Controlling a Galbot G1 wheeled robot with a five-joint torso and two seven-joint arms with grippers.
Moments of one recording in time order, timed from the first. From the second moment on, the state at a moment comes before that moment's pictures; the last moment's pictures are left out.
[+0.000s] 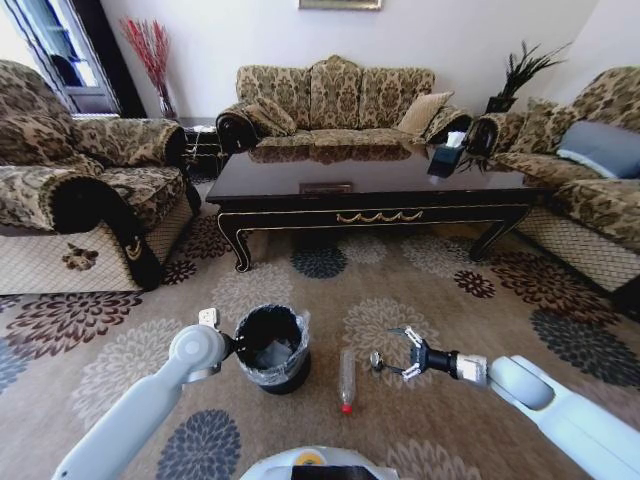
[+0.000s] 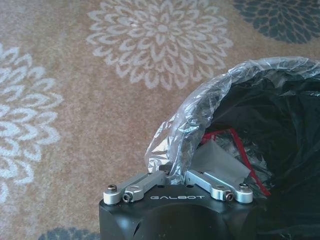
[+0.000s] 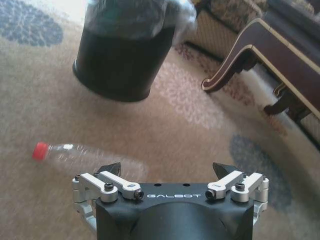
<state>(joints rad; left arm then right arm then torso) 1.05 -0.86 -0.20 -2.07 -1.78 0.74 -1.24 -1.39 0.55 0.40 1.62 0.04 0.45 -0.59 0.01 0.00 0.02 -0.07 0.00</state>
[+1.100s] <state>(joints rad) 1.08 -0.79 -0.26 -2.11 -1.81 0.73 -1.24 -1.21 0.93 0.26 1.29 0.60 0.07 -0.33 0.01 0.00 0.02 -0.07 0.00</state>
